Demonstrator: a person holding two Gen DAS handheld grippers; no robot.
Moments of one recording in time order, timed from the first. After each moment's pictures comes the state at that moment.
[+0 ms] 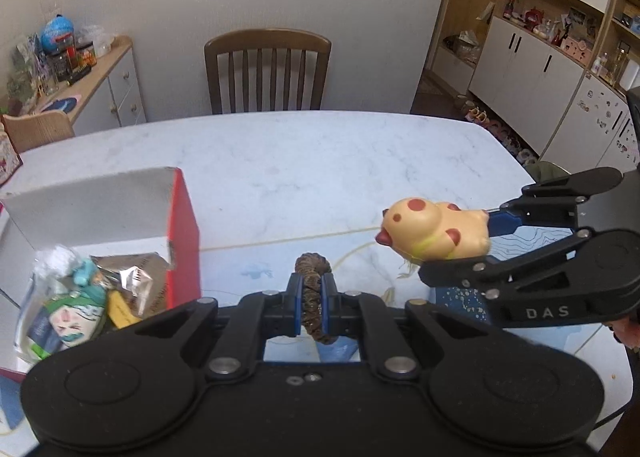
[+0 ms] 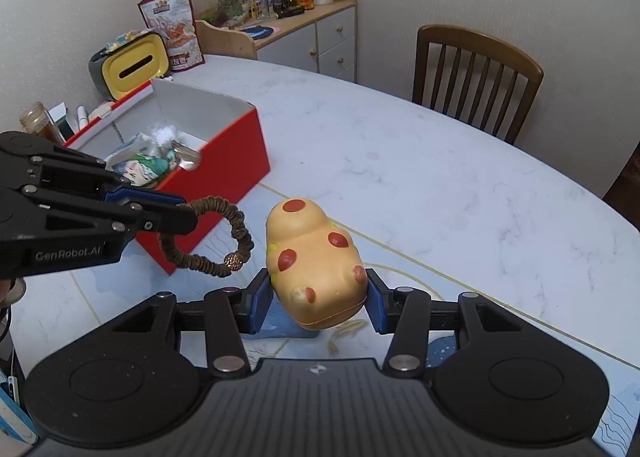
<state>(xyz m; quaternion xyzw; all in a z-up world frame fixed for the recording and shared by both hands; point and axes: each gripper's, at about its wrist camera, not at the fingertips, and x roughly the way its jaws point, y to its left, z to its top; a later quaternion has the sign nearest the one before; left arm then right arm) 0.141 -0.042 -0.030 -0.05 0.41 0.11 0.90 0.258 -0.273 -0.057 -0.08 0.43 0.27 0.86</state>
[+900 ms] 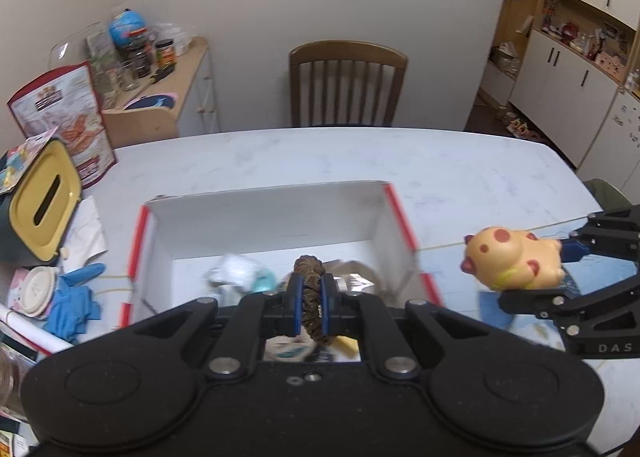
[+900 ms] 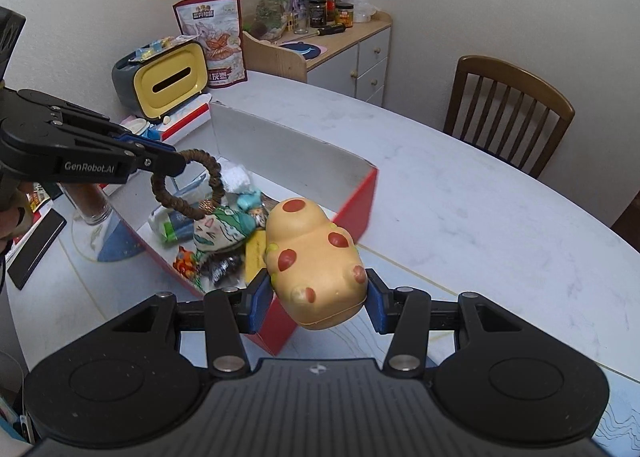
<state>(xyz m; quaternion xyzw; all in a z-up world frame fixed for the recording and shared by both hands) 0.072 0.134 0.003 -0.05 0.41 0.16 0.90 0.250 -0.103 -0.033 -0.10 0.41 0.26 0.87</state>
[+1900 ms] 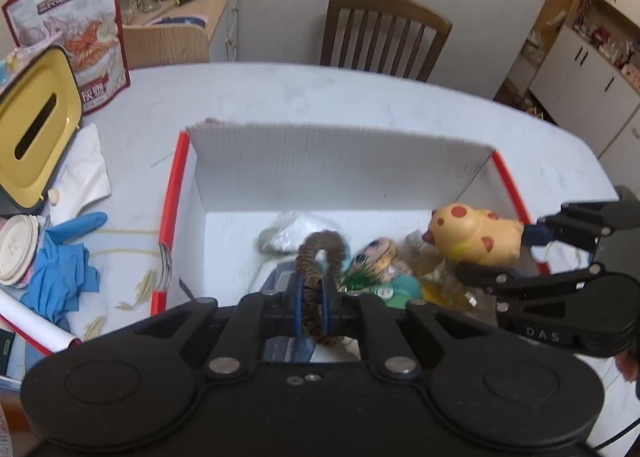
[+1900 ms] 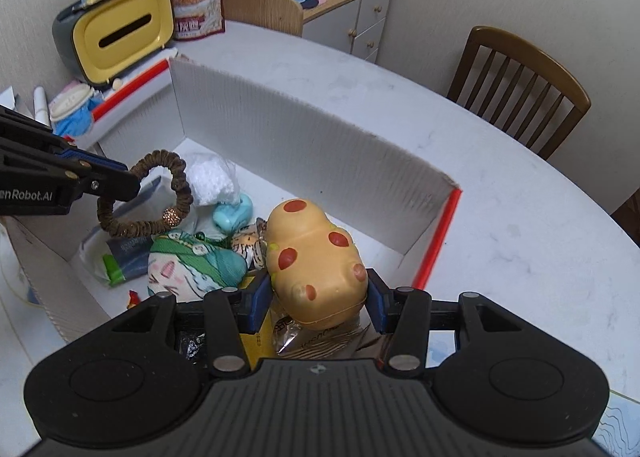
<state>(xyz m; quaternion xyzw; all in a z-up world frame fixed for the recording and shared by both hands) 0.085 0.231 -0.064 -0.11 0.47 0.16 0.86 0.328 0.006 -0.116 -0.15 0.46 0.21 0.85</state>
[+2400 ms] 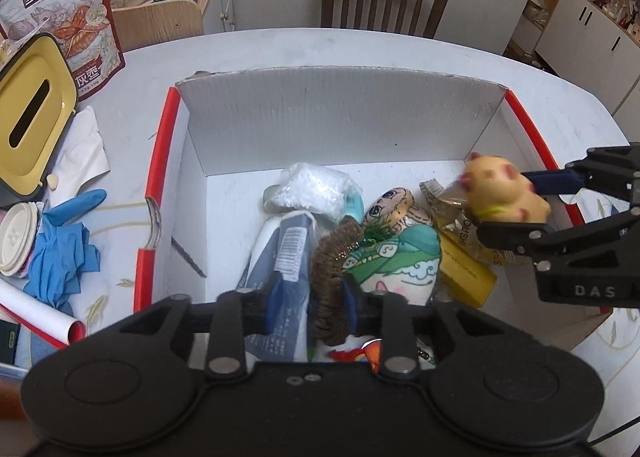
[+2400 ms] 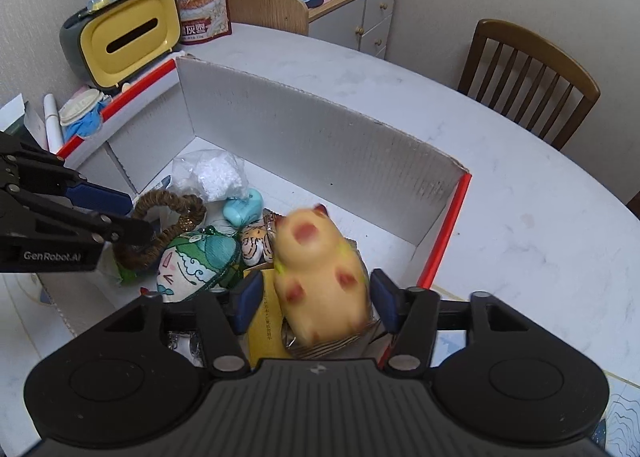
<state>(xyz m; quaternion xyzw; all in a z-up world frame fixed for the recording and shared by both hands) 0.080 0.223 -0.086 -0.07 0.50 0.16 0.85 0.323 -0.006 -0.115 -0.12 0.46 0.23 0.85</state>
